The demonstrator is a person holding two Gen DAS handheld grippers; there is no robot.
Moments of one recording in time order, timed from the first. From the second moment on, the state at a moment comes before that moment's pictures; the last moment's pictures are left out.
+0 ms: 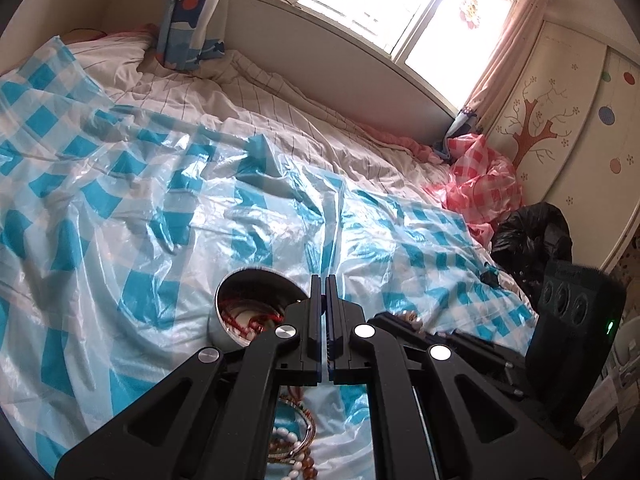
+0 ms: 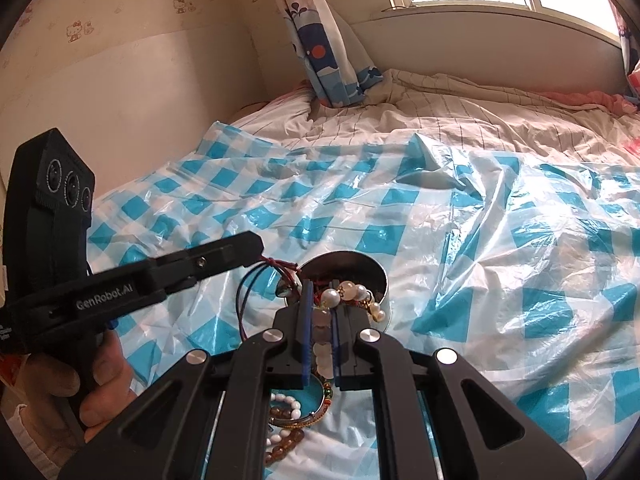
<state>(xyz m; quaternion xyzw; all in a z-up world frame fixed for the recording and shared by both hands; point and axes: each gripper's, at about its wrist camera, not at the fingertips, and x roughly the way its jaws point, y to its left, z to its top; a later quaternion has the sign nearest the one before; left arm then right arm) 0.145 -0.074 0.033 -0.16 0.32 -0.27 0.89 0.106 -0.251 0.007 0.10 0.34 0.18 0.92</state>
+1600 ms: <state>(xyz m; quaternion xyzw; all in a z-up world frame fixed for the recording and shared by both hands) 0.200 -0.077 -0.015 -0.20 0.40 -0.20 0.87 0.171 -0.226 -0.026 0.08 0.40 0.19 0.89</state>
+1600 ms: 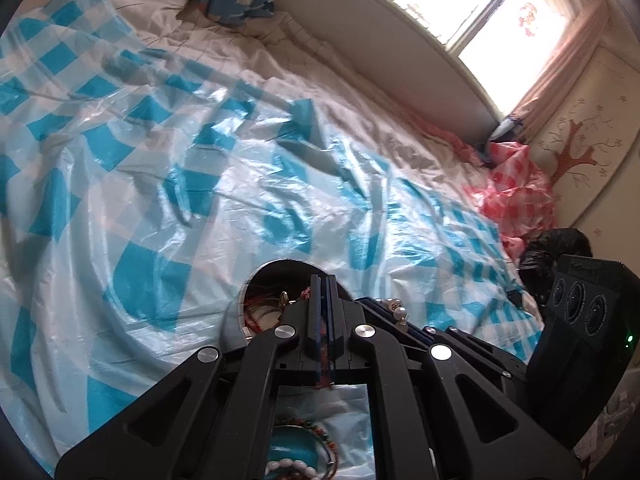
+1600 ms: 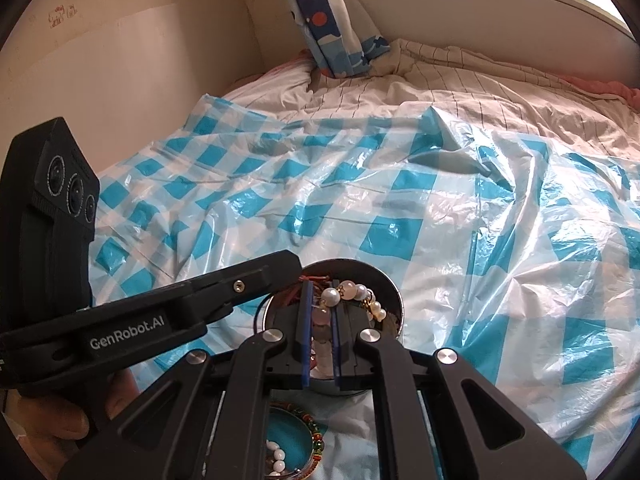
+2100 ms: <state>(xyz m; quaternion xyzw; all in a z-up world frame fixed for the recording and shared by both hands) 0.201 -0.056 -0.015 -0.19 0.39 -0.13 0.89 0.172 -0.209 -0.039 0.02 0.42 0.20 0.88</state>
